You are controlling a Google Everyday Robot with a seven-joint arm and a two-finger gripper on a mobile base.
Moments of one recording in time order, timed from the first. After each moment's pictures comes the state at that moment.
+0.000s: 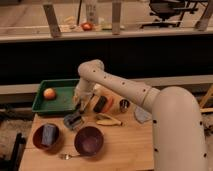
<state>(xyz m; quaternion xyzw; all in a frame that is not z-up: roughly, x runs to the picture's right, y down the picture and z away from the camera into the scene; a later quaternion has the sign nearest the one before) -0.146 0.078 0.811 -0.23 -0.35 -0.45 0.79</state>
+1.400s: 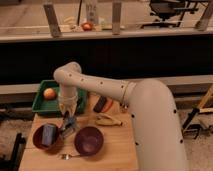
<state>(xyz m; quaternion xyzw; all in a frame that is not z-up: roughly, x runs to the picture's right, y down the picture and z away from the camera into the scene) -0.208 0.117 0.790 -0.28 -0.33 -0.52 0.73</state>
